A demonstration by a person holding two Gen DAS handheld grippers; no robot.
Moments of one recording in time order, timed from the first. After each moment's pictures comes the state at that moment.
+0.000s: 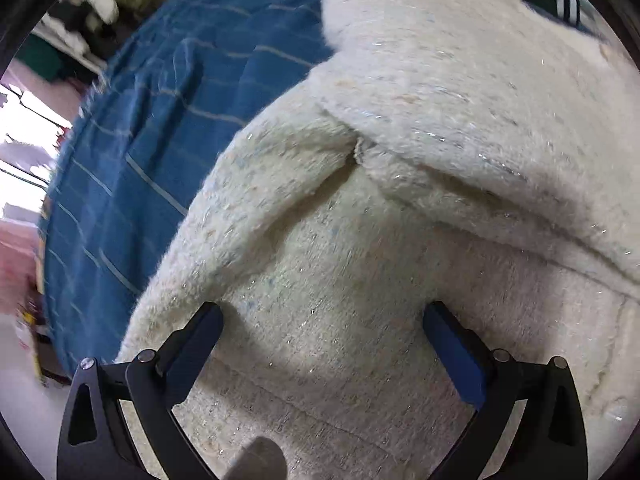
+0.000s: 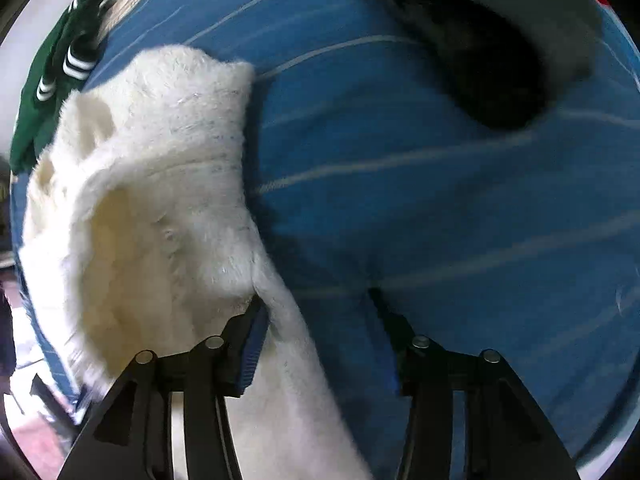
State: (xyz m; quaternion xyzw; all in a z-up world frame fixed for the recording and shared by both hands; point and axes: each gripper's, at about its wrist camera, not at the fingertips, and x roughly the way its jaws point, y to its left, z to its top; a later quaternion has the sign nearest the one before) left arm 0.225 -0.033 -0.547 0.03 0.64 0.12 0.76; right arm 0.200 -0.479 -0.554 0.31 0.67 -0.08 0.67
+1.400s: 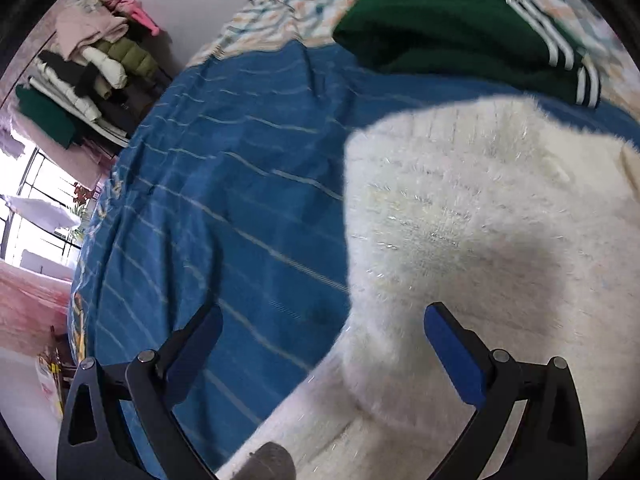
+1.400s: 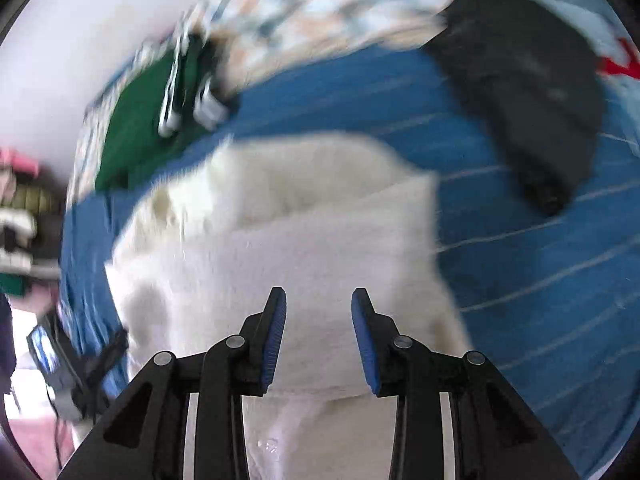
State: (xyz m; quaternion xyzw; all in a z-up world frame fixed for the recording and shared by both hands) left arm 0.345 -0.040 -0.503 0.11 0.57 0.13 0.80; right arm 0.226 -0.425 -0.448 0.31 0.58 -0.04 0.75
